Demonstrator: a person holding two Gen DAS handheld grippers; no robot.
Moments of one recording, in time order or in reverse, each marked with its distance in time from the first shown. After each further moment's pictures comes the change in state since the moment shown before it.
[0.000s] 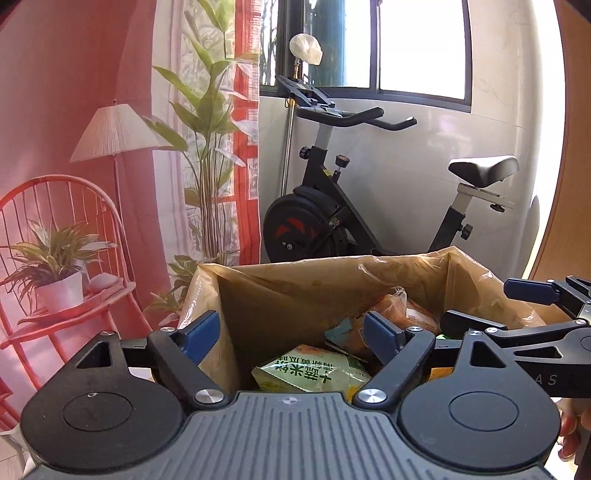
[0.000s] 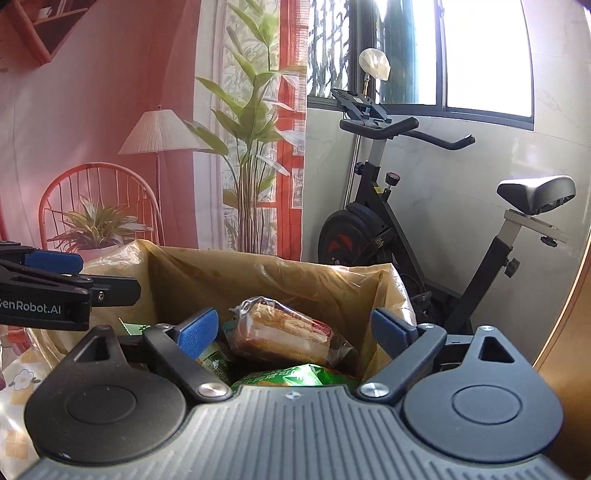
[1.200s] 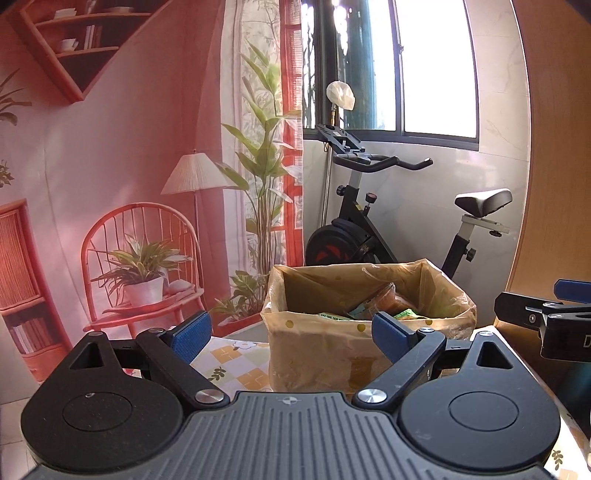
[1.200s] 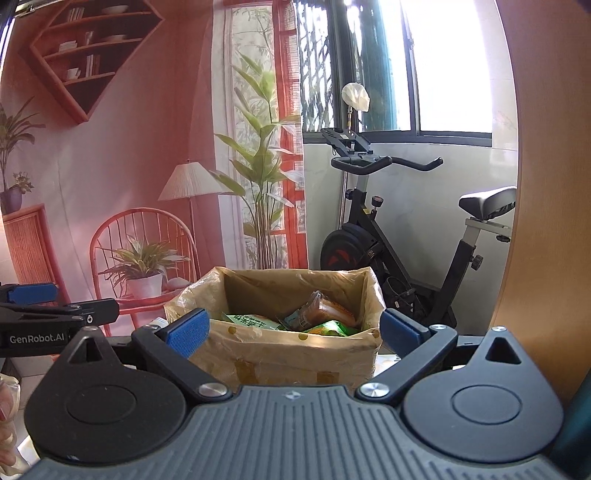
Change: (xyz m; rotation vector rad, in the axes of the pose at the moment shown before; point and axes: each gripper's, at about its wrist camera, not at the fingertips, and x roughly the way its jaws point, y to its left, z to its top) left arm -0.235 -0.019 -0.032 -0.026 -0.098 0.145; right arm -0.222 0.048 0.004 0.089 -0.067 -0.004
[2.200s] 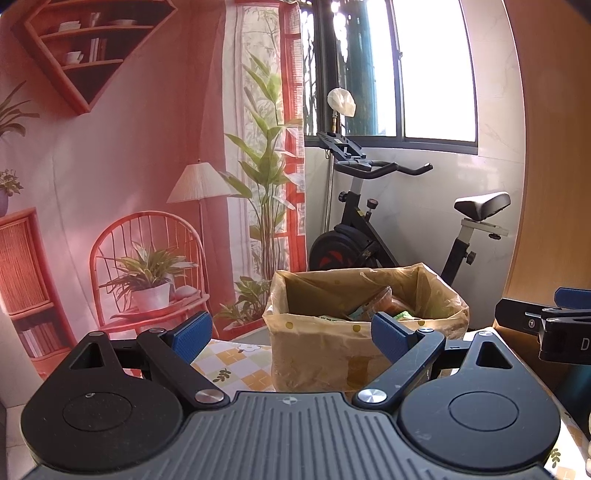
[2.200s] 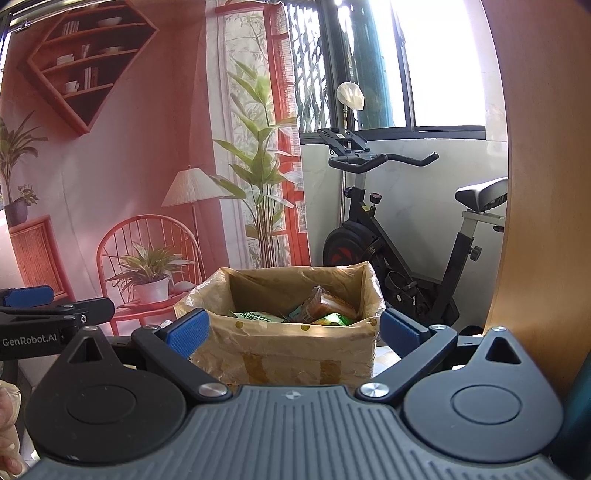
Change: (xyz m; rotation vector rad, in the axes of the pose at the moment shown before) left arm -0.016 -0.008 0.002 0.015 -0.019 0.022; right arm -0.026 -0.005 -0.001 0.038 -0.002 0.007
